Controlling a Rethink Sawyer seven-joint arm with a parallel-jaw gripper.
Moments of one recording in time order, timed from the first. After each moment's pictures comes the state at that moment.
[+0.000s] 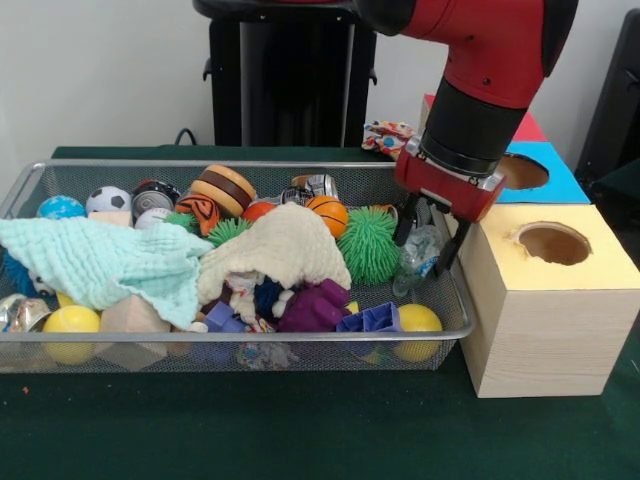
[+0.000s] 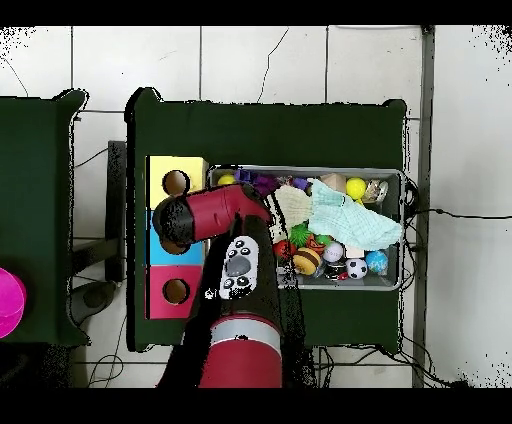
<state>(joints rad) 0.06 -0.46 -0.10 1.42 -0.26 0.61 2.55</state>
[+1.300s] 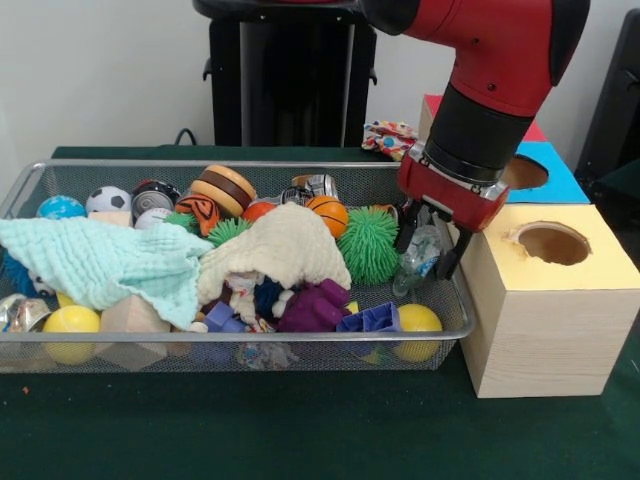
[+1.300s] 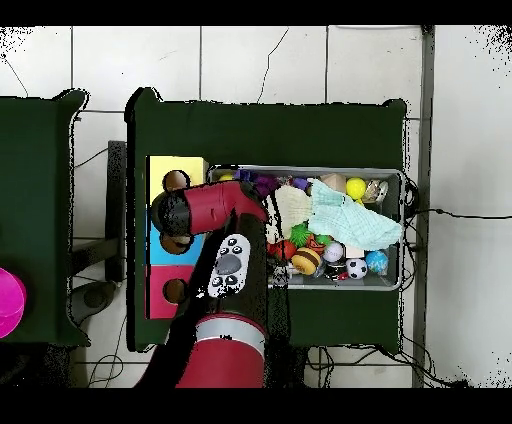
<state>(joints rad) 0.11 -0.41 -0.18 1.36 -0.16 0.61 2.55</state>
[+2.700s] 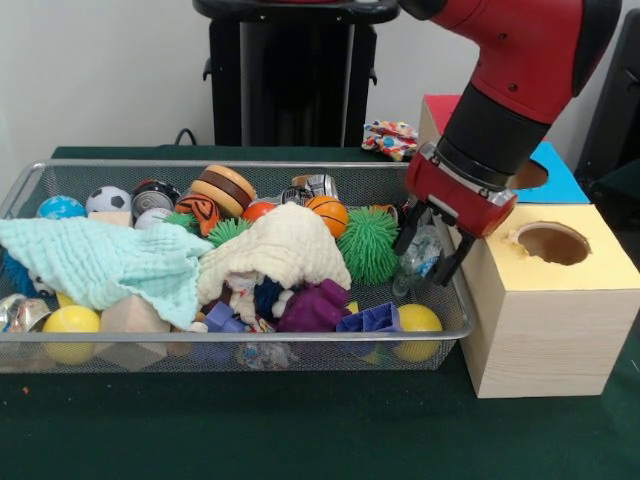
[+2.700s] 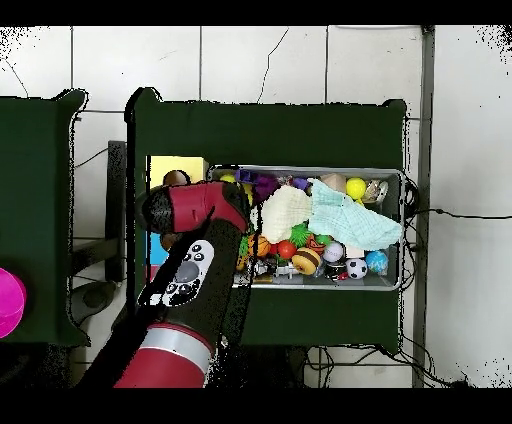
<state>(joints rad) 0.27 -0.30 -0.42 1.29 0.03 0.59 2.55</state>
